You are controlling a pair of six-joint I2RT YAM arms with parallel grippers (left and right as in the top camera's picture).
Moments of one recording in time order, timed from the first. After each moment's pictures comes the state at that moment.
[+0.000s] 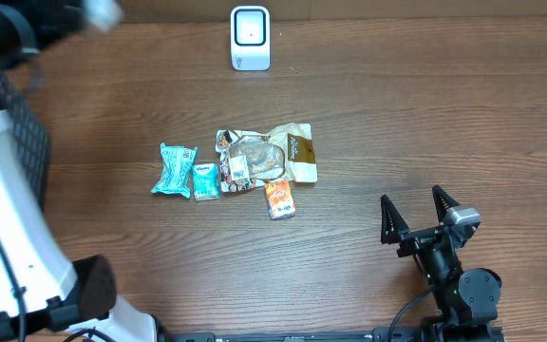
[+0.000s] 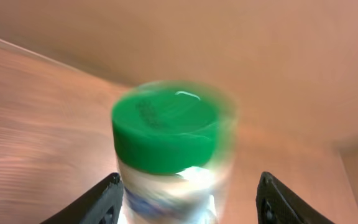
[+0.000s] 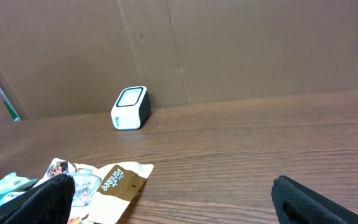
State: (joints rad) left arm 0.21 1.80 2.48 -1.30 0.41 -0.31; right arm 0.07 0.01 0.02 -0.02 -0.17 0.20
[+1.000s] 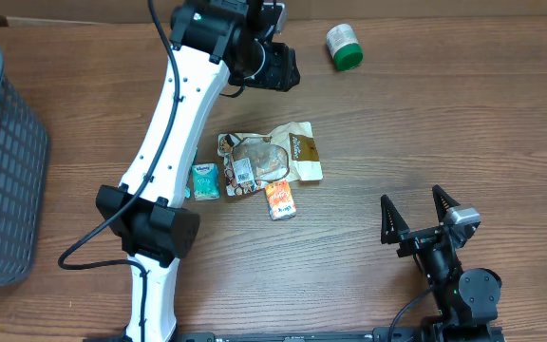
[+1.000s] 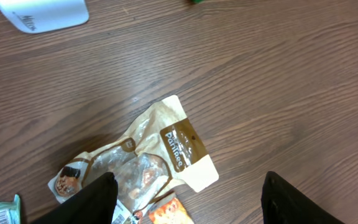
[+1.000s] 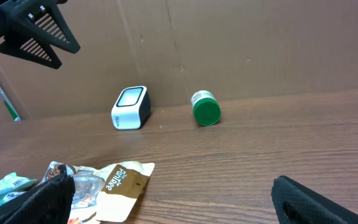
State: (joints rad) left arm -0.39 2.19 2.48 -1.38 0.23 -0.20; right arm 0.07 0.01 0.02 -0.02 -0.17 0.20
